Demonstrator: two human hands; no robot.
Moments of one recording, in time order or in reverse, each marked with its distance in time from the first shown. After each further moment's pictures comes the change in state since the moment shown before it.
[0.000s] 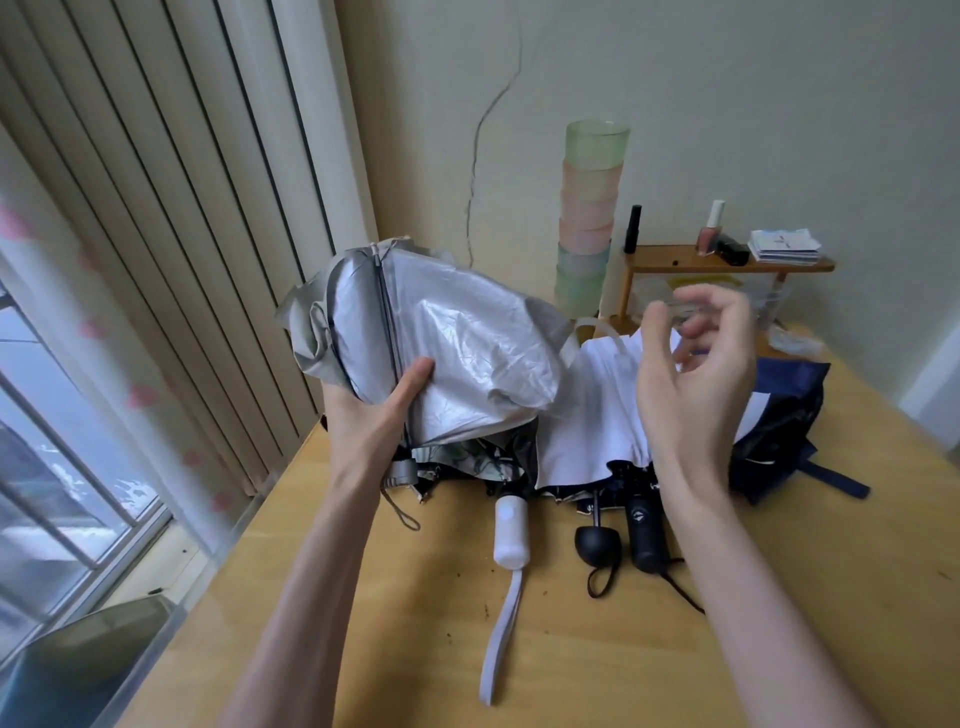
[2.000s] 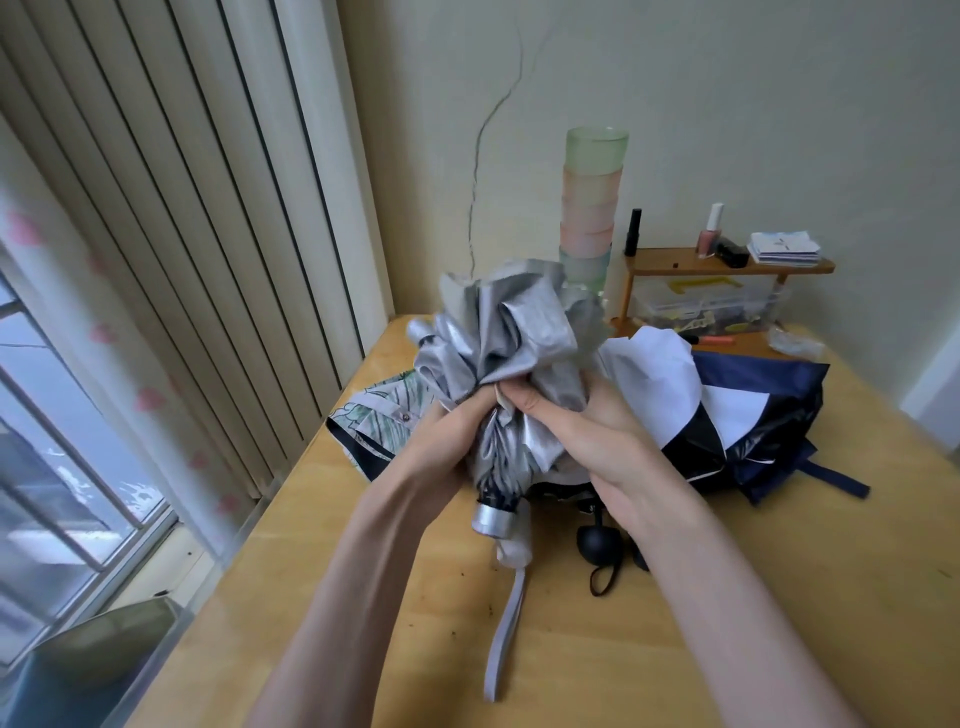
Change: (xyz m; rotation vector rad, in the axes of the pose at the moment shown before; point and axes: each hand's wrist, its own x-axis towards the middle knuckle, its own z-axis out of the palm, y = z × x) left_hand -0.032 0.026 0.039 -0.163 -0.511 -0.374; right_hand -0.036 -0.025 0.021 0.336 -0.699 0.564
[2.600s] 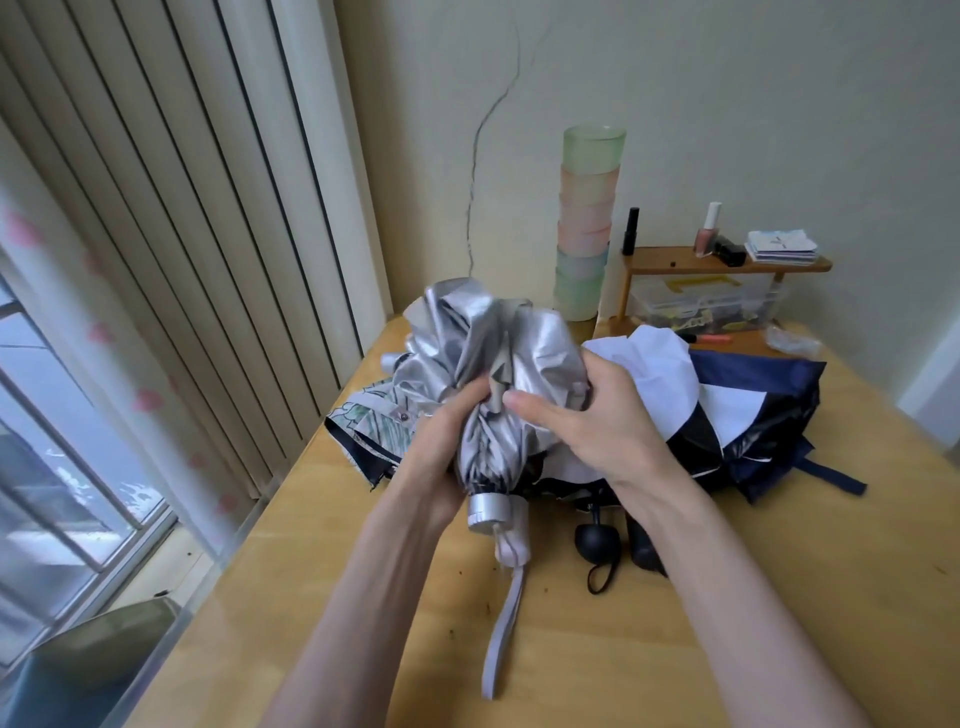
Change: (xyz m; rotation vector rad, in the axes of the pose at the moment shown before) left_hand 0.015 -0.024 -0.005 -0.279 -0.026 -0.124; right_hand 0.012 0.009 -0.015 -0.182 -0.026 -0.209
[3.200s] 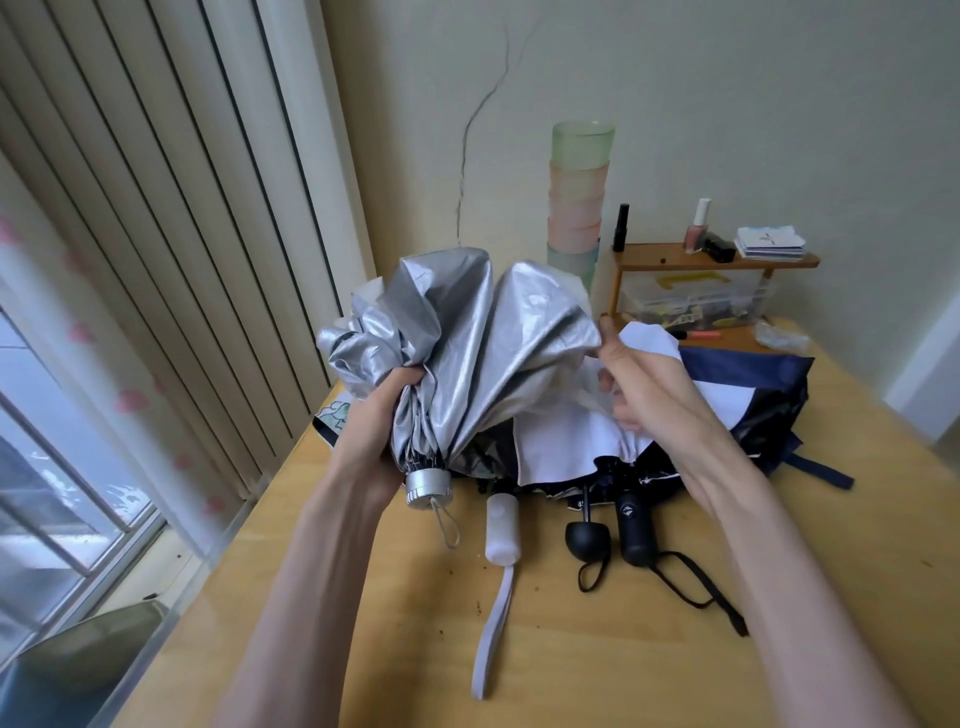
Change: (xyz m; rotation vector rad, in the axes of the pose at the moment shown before) left_hand 0.002 0.026 -0.039 -0.025 0.195 0.062; right_hand 0.004 -0.007 -0.055 -0.202 0.075 0.153
